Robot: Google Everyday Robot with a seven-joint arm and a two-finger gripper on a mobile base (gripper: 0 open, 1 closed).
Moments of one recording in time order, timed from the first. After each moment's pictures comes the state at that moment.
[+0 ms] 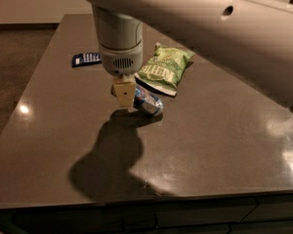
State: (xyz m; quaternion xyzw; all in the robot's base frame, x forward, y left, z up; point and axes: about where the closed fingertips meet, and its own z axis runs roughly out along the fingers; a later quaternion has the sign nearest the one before) arm 0.515 0.046 0.898 -0.76 0.65 -0.04 0.06
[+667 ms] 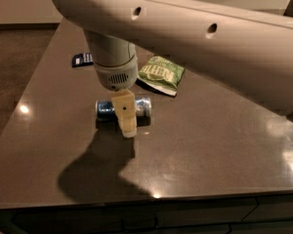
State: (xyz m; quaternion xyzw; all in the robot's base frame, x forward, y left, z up) arm 0.504 0.043 0.876 -0.77 0.64 -0.07 0.03
